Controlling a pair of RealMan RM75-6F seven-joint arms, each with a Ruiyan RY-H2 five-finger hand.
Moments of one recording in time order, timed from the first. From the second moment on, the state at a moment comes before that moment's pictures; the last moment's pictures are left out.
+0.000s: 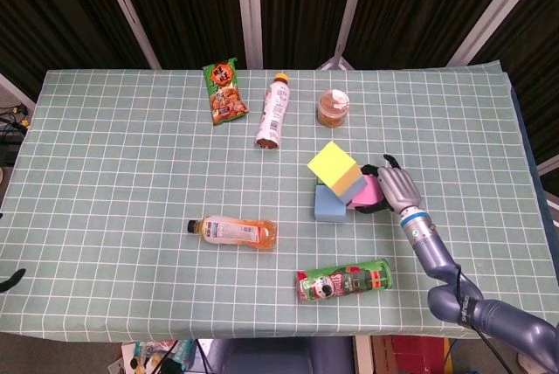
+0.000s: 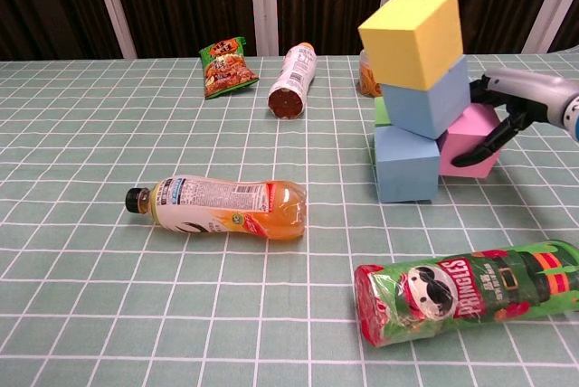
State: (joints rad) left arm 0.03 -1.03 -0.07 -1.78 1.38 1.57 0.13; right arm 0.66 -1.49 0.26 -1.28 -1.16 0.83 0.13
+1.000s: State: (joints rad) left arm 0.04 -1.03 -0.07 -1.78 1.39 1.58 0.12; right arm 0.64 -1.47 0.26 -1.25 -1.03 0.89 0.03
